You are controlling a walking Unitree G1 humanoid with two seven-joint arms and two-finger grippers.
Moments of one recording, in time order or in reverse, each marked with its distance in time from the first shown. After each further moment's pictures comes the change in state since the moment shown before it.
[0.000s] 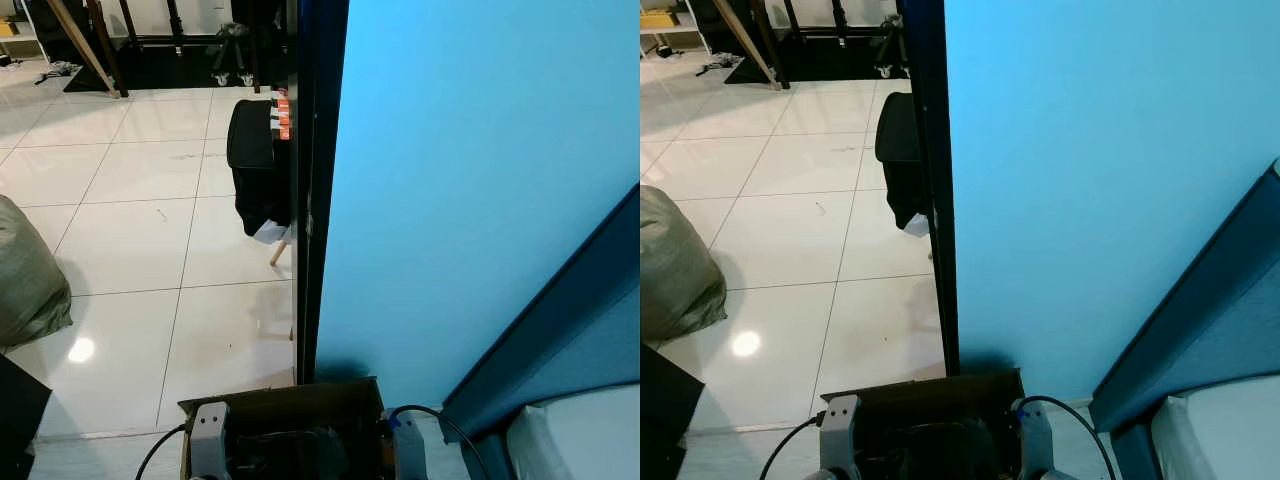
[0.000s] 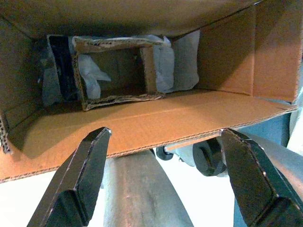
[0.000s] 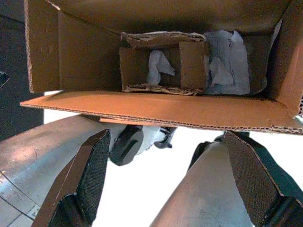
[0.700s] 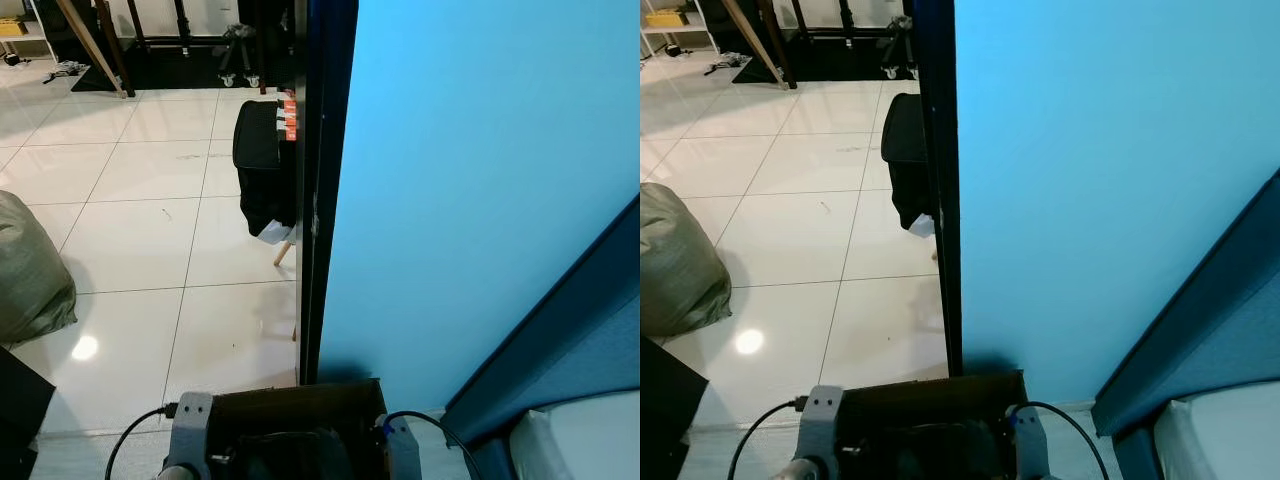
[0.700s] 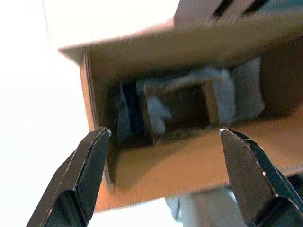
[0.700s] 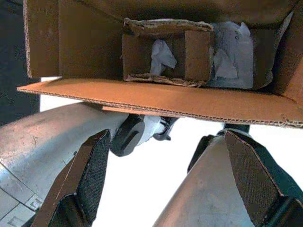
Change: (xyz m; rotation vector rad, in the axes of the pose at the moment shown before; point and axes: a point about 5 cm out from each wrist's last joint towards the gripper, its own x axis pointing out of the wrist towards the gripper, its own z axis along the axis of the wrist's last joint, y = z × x) left arm -0.004 0.022 0.037 0.240 -0.149 0.183; right arm 0.002 0.006 -0.008 -0.026 0.040 0.000
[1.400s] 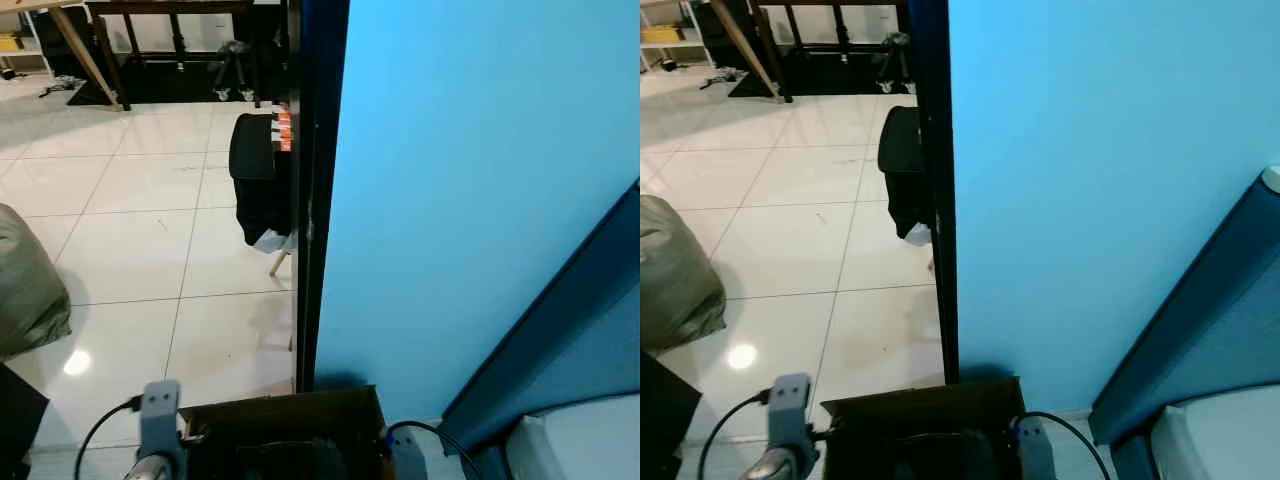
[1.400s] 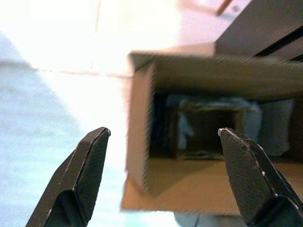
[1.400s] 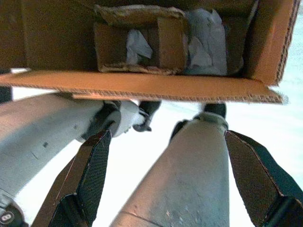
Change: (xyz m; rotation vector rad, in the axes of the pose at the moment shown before) left arm -0.011 0.039 -0.013 -0.160 0.029 0.214; right arm -0.005 -0.009 -0.018 0.004 0.070 -0.099
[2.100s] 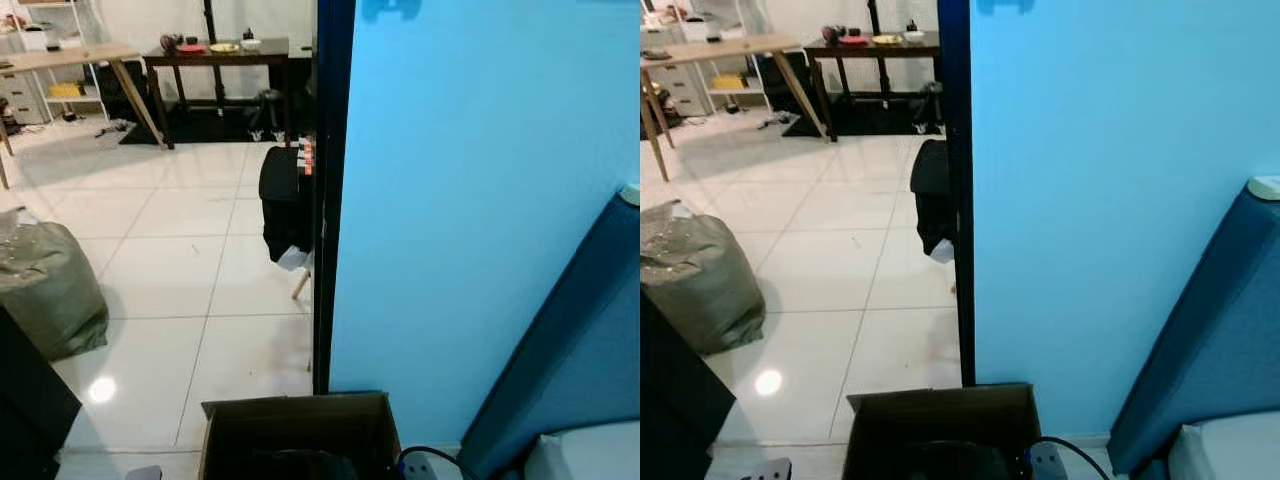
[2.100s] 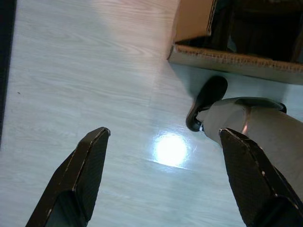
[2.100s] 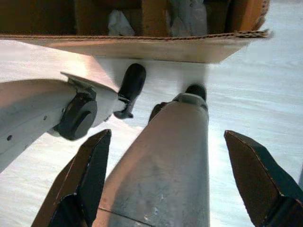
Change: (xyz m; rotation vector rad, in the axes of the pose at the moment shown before) left arm -0.028 0.017 -0.074 0.024 0.304 0.084; right arm -0.006 -0.012 -0.029 0.018 0.085 -0.138
